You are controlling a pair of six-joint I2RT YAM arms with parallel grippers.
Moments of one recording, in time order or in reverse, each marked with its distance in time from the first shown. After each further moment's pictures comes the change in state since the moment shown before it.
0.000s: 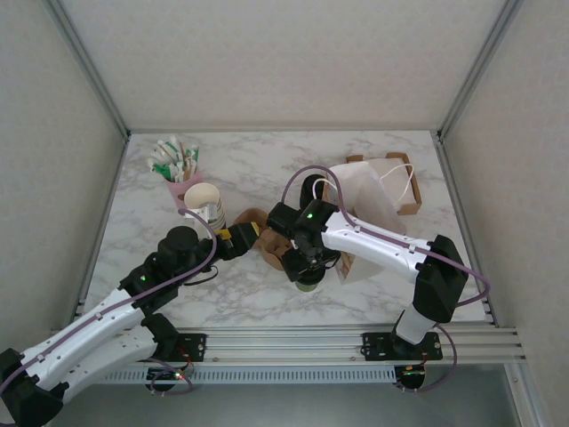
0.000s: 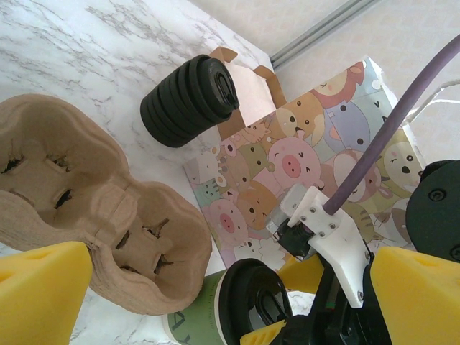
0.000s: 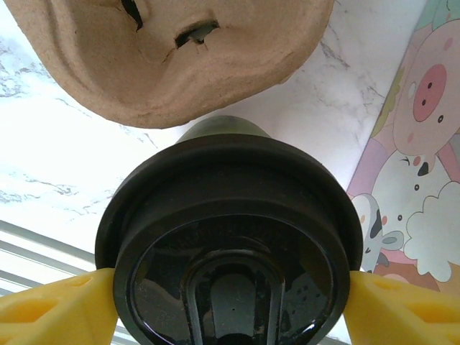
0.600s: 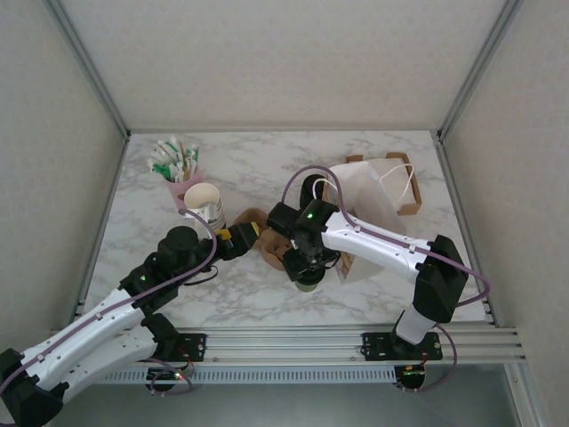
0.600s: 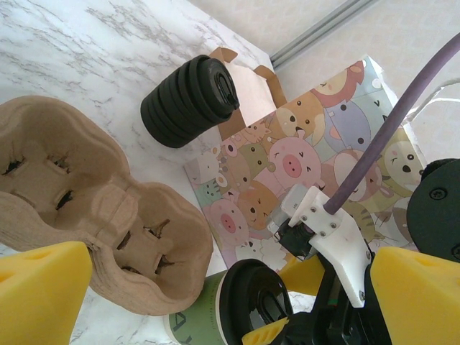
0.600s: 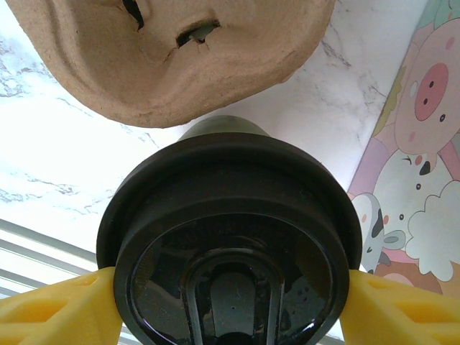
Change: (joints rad) left arm 0.001 0.000 0.000 0.000 0.000 0.008; right arm 0.000 0.000 0.000 0.000 -0.003 0.002
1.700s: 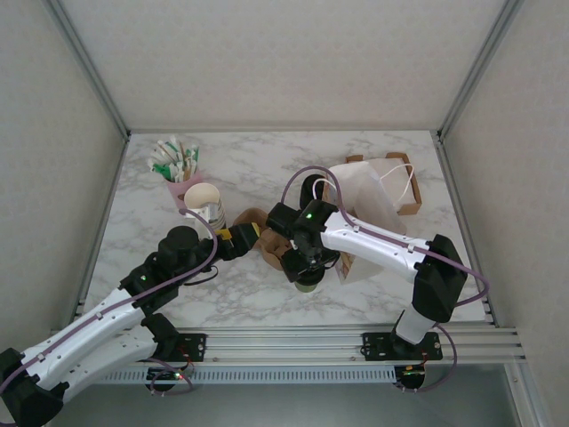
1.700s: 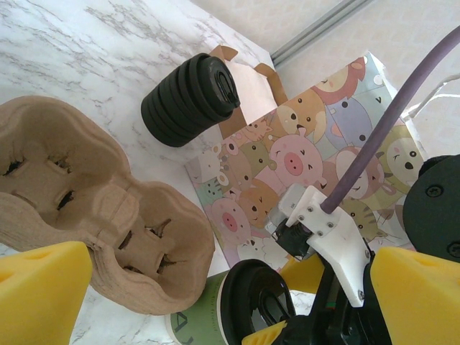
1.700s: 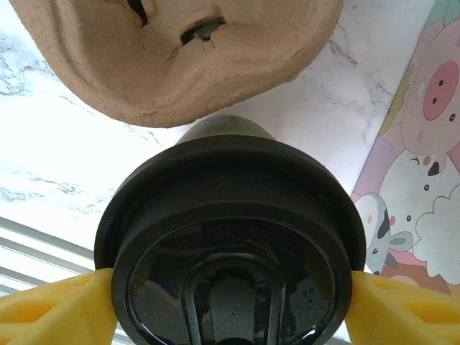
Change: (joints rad) left arm 0.000 0.003 0.000 0.000 0.003 0.011; right arm 0.000 0.008 -0.001 0.003 -0.007 0.000
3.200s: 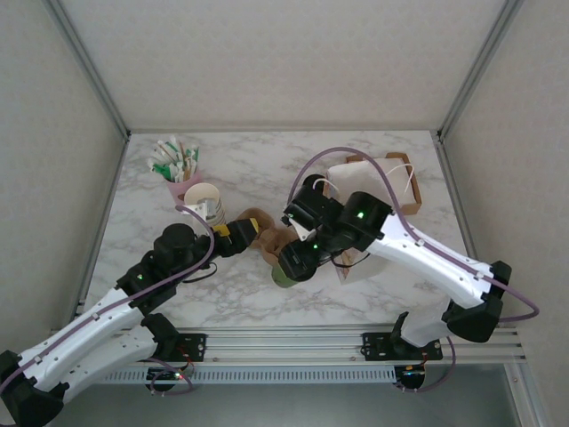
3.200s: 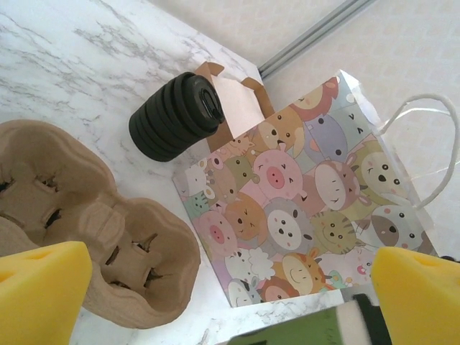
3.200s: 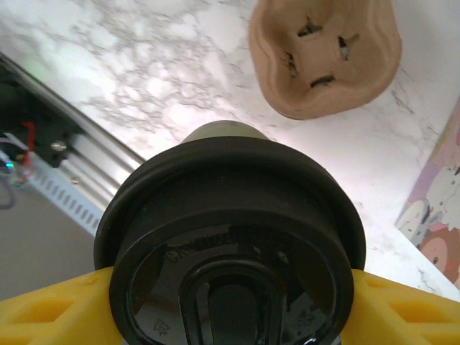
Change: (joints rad) left arm 0.006 -0.005 0.039 0.000 -0.002 0.012; right arm 0.064 -0.235 0.221 -0.093 -0.140 0.000
